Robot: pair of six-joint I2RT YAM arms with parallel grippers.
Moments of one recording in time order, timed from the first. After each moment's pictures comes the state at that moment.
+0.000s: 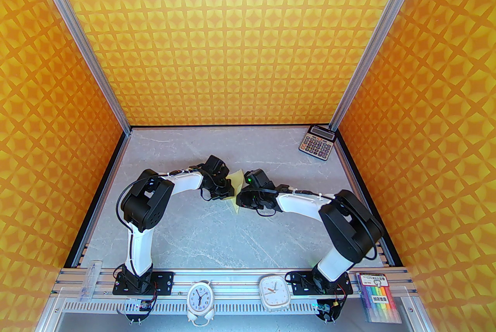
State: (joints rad) left arm -0.56 2.04 1.26 -0.35 0.55 -0.67; right arm 0.62 1.69 0.86 -0.16 -0.26 0.69
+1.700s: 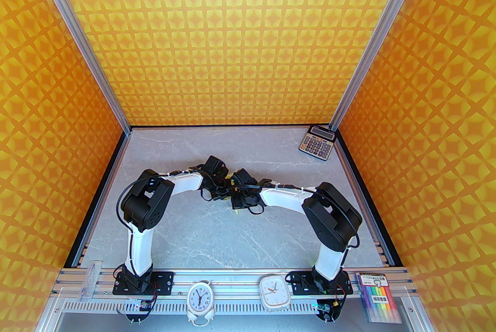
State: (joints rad) left arm -0.56 2.04 1.24 -0.31 0.56 -0.74; right arm 0.73 1.82 1.06 -0.36 -0.07 0.55
